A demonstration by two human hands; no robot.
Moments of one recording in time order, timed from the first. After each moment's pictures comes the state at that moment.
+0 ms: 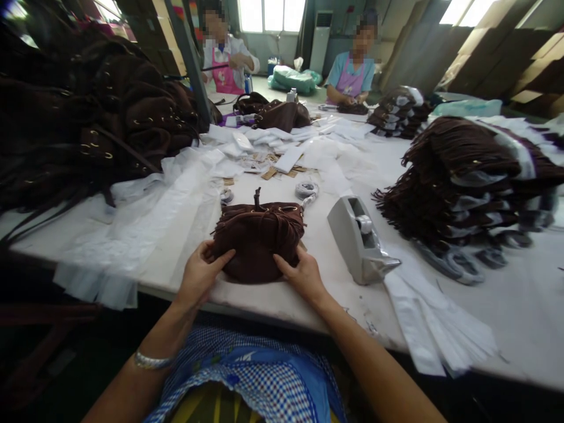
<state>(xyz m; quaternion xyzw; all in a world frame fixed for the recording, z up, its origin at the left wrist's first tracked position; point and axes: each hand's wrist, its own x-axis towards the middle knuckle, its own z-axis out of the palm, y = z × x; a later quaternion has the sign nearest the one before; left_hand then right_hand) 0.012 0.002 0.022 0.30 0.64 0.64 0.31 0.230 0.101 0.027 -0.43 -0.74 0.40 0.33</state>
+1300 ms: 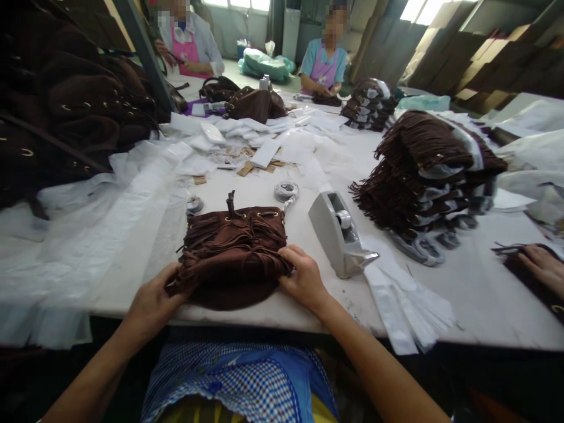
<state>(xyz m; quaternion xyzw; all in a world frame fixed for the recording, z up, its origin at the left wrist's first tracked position) -0.027 -0.029 0.029 0.51 0.73 0.37 0.26 0.262 0.105 0.044 -0.37 -0.83 0.29 0.30</state>
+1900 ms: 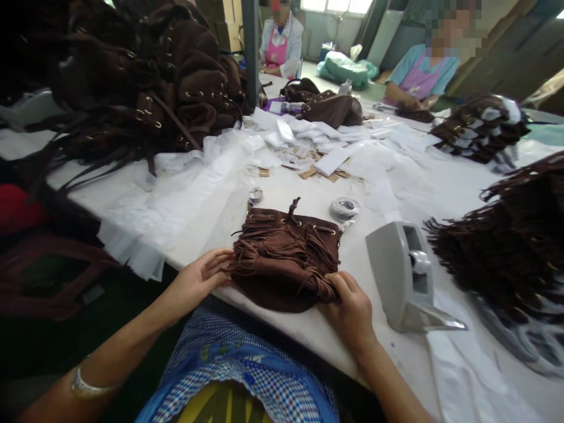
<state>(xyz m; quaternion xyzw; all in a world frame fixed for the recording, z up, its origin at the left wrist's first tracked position) -0.017 -0.059 0.042 0.33 0.61 0.56 0.45 0.280 0.117 0.014 -0.28 -0.91 0.13 0.27</state>
